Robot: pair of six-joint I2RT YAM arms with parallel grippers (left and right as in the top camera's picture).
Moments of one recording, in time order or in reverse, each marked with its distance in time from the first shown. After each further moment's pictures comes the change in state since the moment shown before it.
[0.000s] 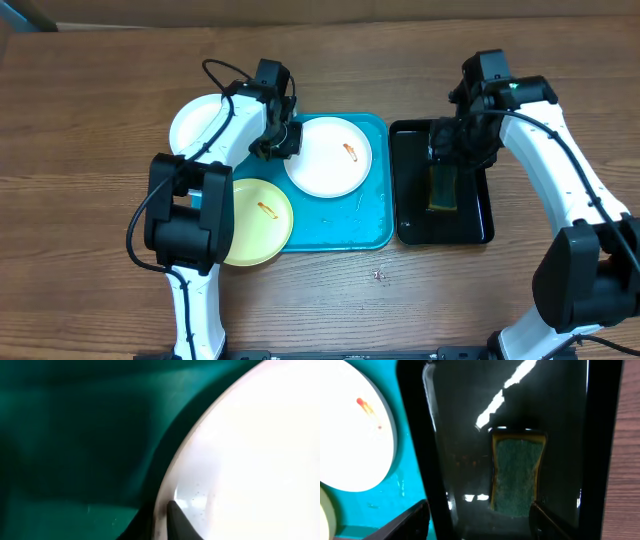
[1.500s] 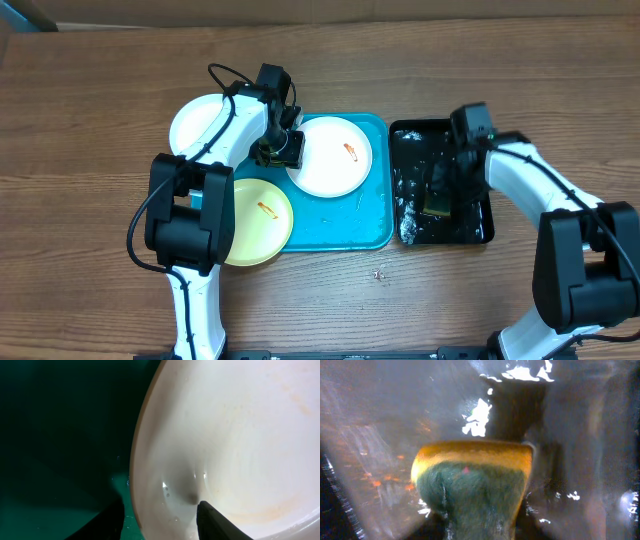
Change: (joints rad) left arm -0.005 0.000 0.000 -0.117 0.047 0.031; right arm 0.005 -0.003 -0.411 0.420 0.076 0.101
